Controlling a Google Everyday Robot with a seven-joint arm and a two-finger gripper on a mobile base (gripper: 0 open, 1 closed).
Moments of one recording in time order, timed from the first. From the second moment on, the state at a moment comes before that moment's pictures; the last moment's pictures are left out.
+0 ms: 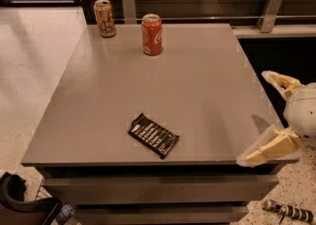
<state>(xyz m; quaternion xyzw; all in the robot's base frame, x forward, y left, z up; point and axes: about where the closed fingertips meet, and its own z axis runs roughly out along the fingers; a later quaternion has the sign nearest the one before) 0.409 -0.188 0.893 -0.53 0.74 0.09 0.42</state>
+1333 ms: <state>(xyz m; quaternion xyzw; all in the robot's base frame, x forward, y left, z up) 0.408 -0.080 0.924 -0.45 0.67 0.26 0.53</state>
